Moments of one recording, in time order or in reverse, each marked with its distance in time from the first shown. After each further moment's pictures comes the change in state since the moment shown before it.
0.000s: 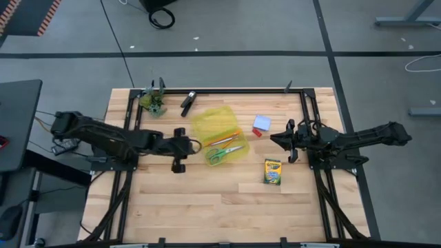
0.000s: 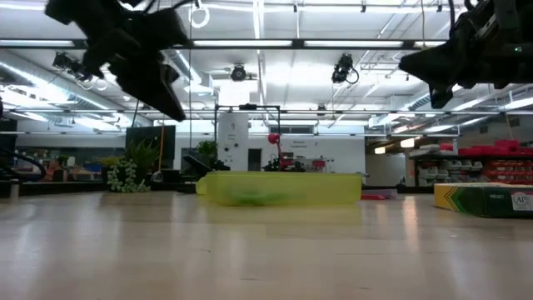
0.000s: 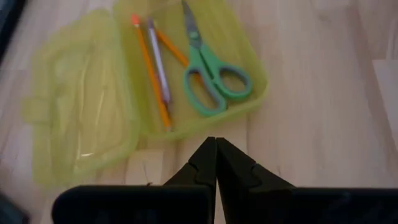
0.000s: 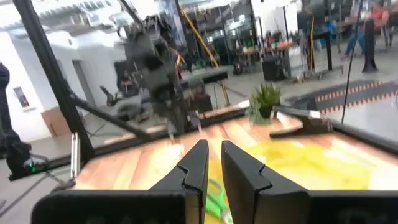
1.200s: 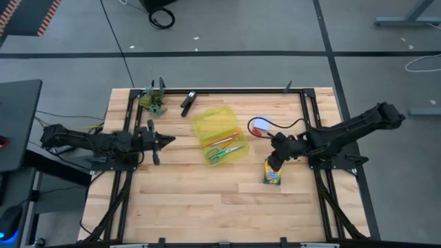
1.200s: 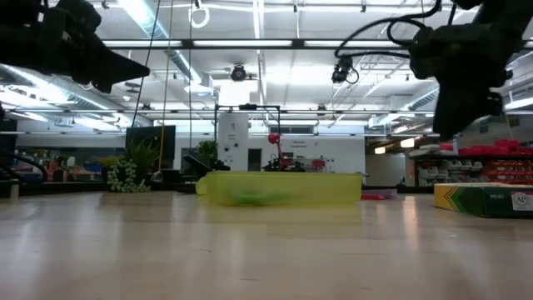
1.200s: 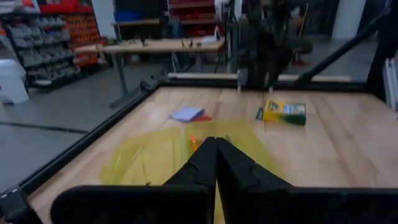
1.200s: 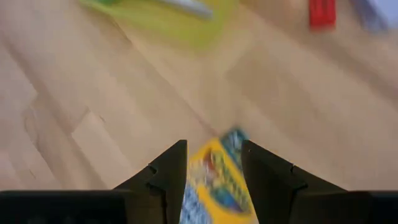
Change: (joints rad) left arm -0.020 -0.905 -0.582 0.441 -0.170 0.030; right arm 0.195 0.697 0.652 -1.161 0.027 0.833
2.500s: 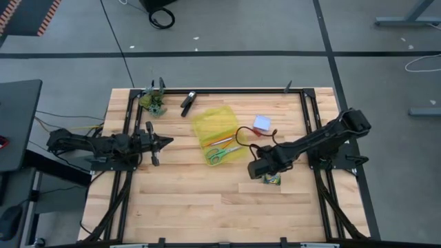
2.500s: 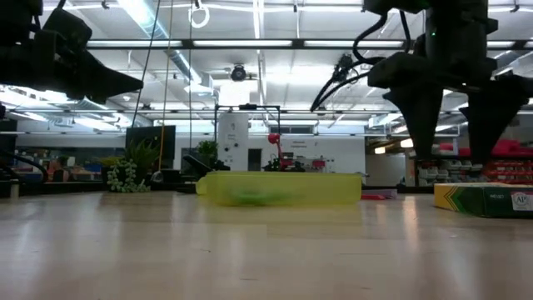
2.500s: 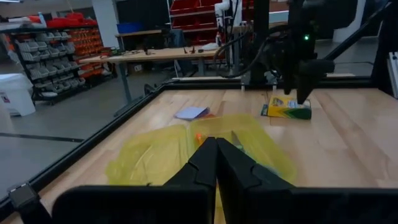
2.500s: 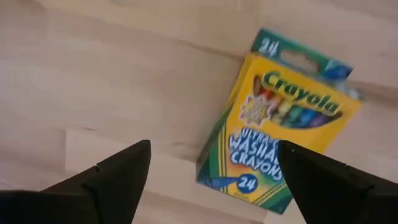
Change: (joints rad) left arm 0.001 -0.172 -0.111 -0.030 -0.004 0.052; right arm 0.049 0.536 0.378 -0.219 -0.184 0.618
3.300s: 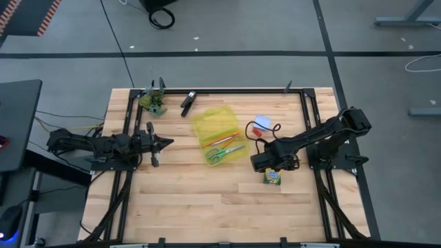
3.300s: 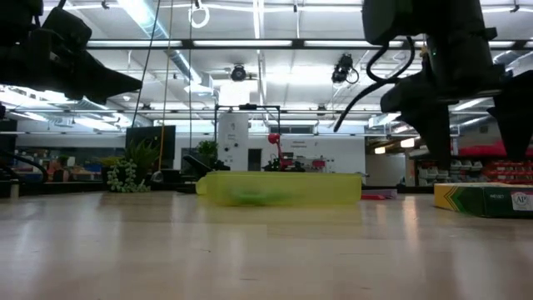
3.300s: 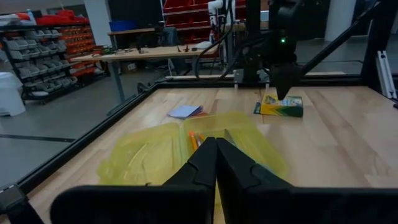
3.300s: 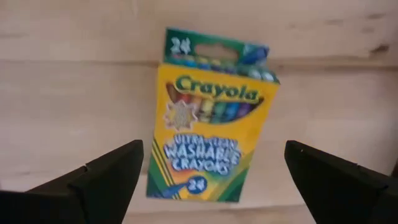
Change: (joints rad) left arm 0.000 0.001 0.001 -0.024 0.029 -0.003; right arm -0.072 -0.003 -0.026 -0.132 -0.106 0.148
